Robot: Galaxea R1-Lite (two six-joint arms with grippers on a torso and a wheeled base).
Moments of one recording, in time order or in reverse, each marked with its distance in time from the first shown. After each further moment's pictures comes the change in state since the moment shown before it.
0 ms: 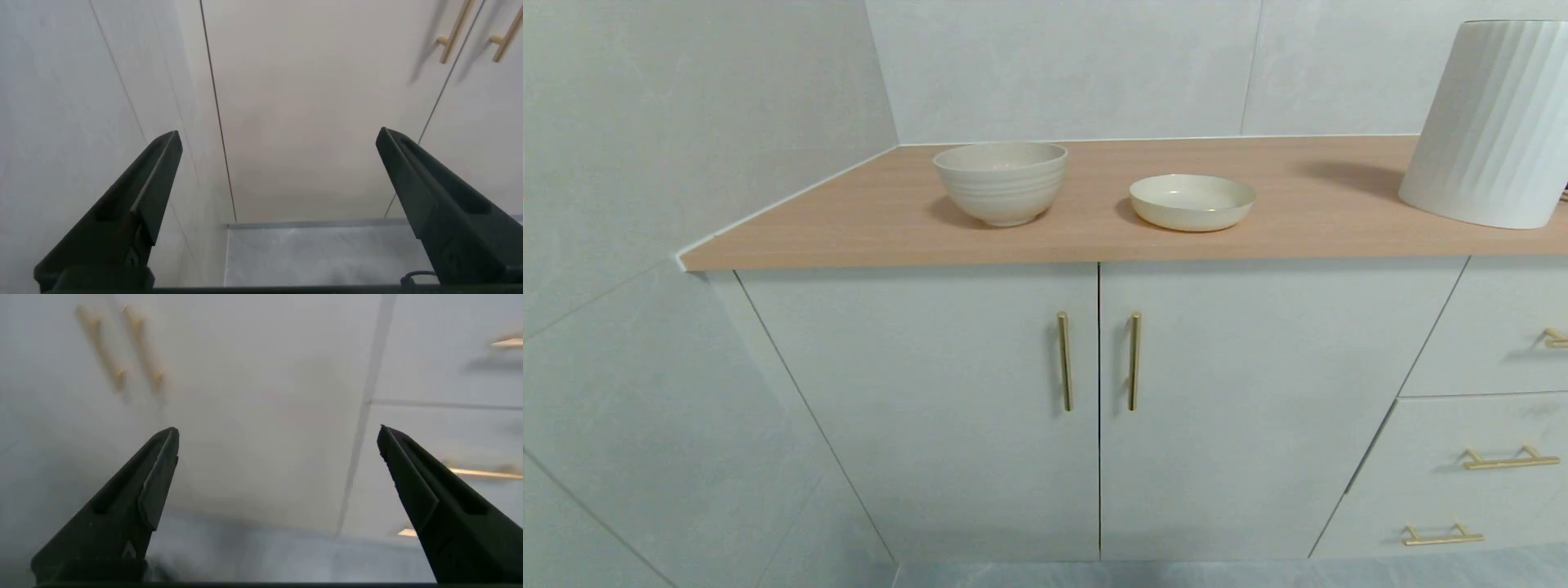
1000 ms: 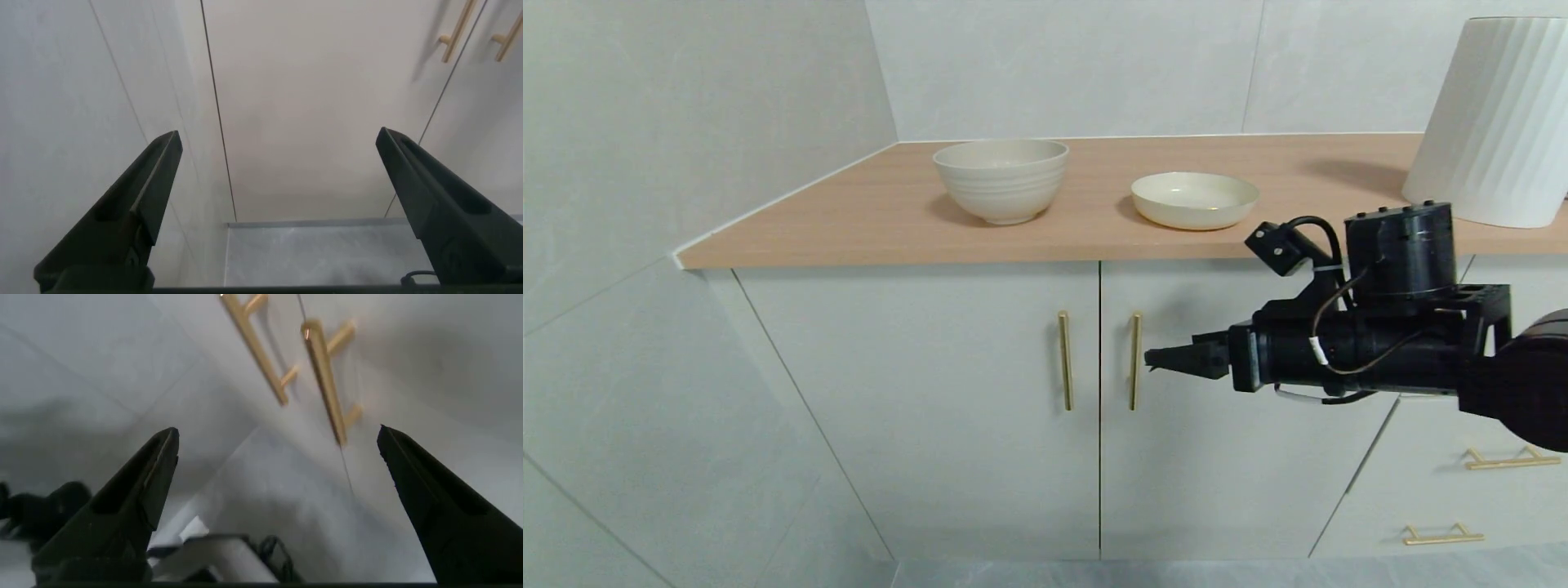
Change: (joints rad) left arm 0.000 0.000 0.000 0.000 0.000 0.000; right arm 0.457 1.421 -0.729 -0.377 0.249 0.122
